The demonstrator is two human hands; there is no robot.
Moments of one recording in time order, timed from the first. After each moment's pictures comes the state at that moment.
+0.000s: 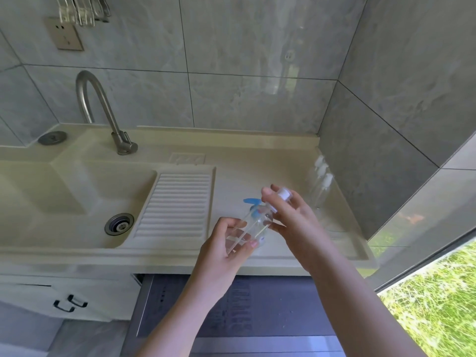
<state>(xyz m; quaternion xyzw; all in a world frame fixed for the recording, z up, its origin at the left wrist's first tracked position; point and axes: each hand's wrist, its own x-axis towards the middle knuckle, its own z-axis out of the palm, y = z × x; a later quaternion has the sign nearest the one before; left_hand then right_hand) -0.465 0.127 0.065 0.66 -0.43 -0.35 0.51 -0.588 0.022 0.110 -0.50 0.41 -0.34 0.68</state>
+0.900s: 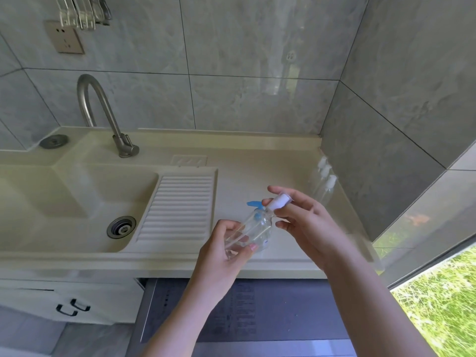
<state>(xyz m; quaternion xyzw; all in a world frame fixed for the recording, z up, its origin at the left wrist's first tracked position) -0.455 0.125 0.060 0.67 -0.42 -0.33 0.51 -0.600 0.011 0.118 -0.55 0.36 -0.31 0.69</state>
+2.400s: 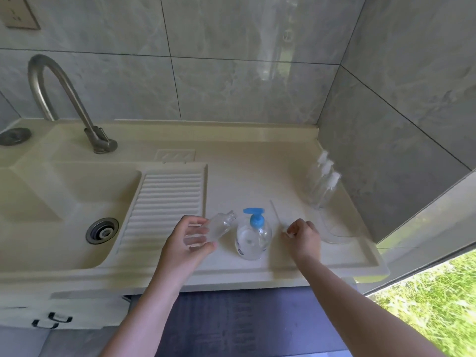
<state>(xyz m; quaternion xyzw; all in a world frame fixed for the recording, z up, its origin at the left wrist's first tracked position) -0.380 0.084 0.024 0.70 -0.32 -0.38 0.51 -0.595 -0.090 -0.076 -0.65 0.67 -0.24 0.27</state>
